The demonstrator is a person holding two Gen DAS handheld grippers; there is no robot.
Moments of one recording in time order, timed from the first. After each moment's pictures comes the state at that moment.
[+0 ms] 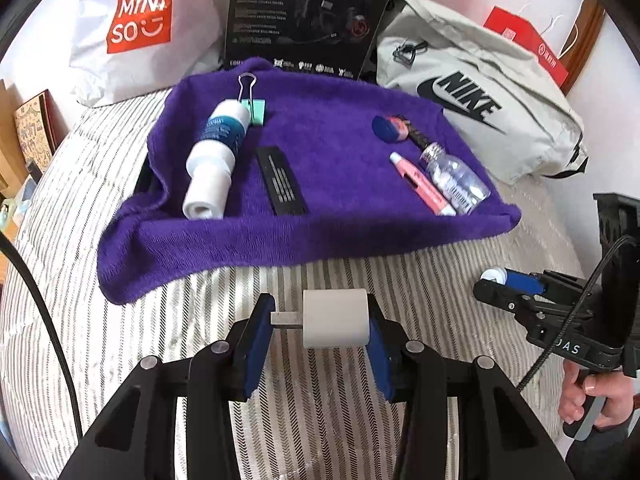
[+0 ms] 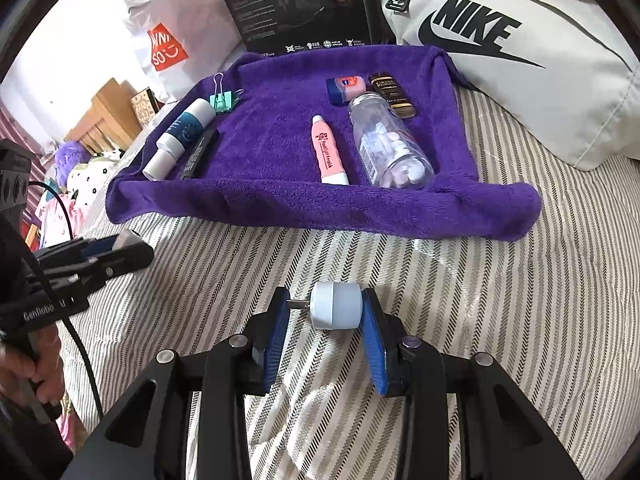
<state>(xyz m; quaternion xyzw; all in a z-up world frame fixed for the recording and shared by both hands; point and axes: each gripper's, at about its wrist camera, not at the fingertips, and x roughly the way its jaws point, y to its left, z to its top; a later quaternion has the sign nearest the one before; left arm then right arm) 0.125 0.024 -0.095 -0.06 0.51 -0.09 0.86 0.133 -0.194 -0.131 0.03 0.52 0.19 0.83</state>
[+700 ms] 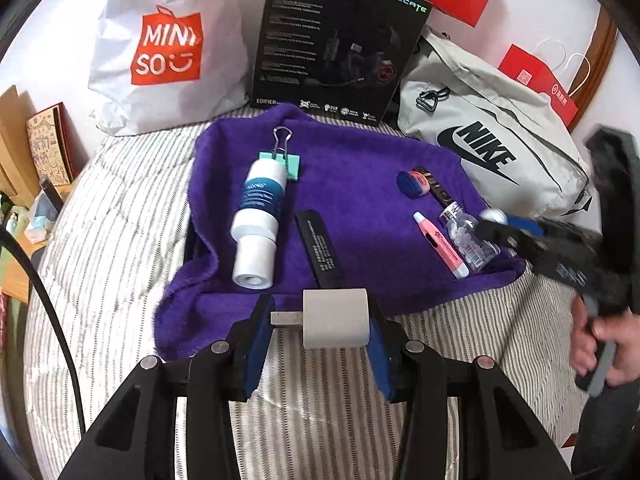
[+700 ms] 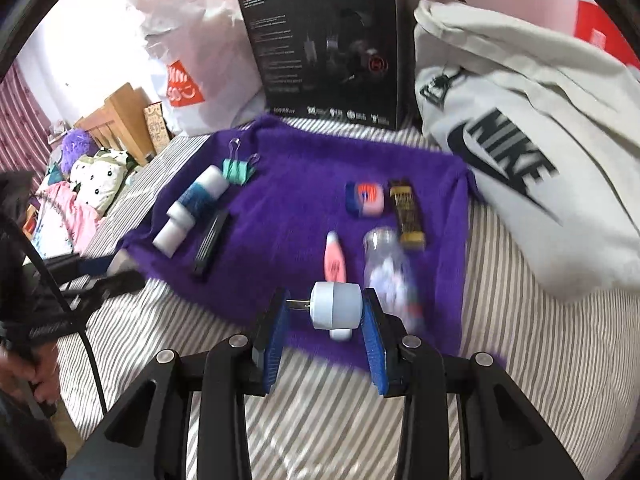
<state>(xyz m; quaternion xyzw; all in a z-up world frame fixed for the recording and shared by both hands) 0.152 0.058 -0.066 -0.07 0.48 -0.08 0.87 0.202 -0.169 -0.070 -0.03 0.47 0.21 0.86</state>
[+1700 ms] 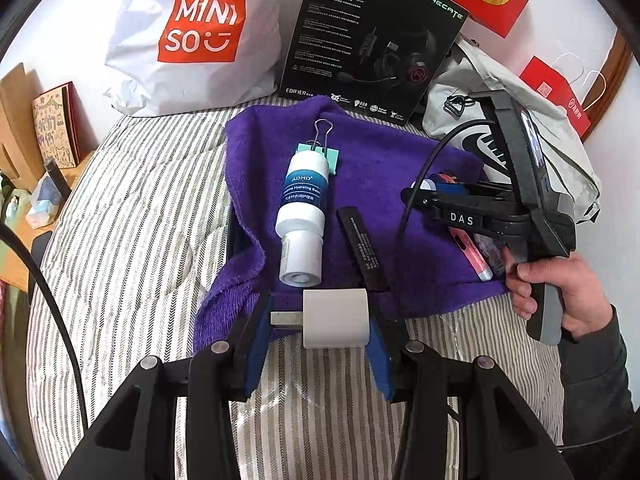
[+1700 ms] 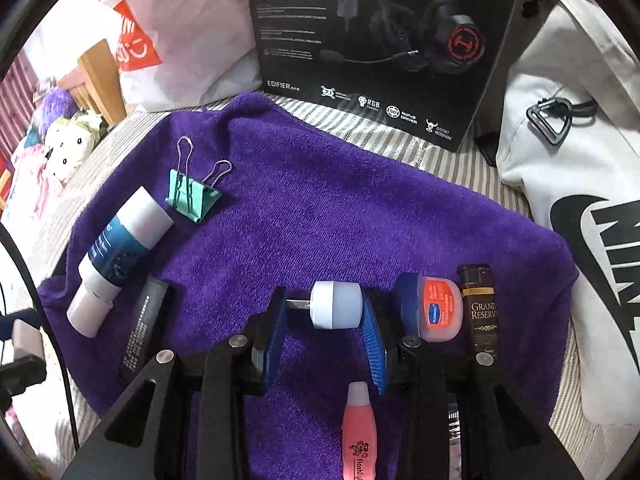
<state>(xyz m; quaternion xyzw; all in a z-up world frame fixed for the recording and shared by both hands) 0.158 0.092 -0.080 -0.09 0.49 -0.07 0.86 0.305 -0.087 -0.131 -0.10 0.50 0.20 0.84</state>
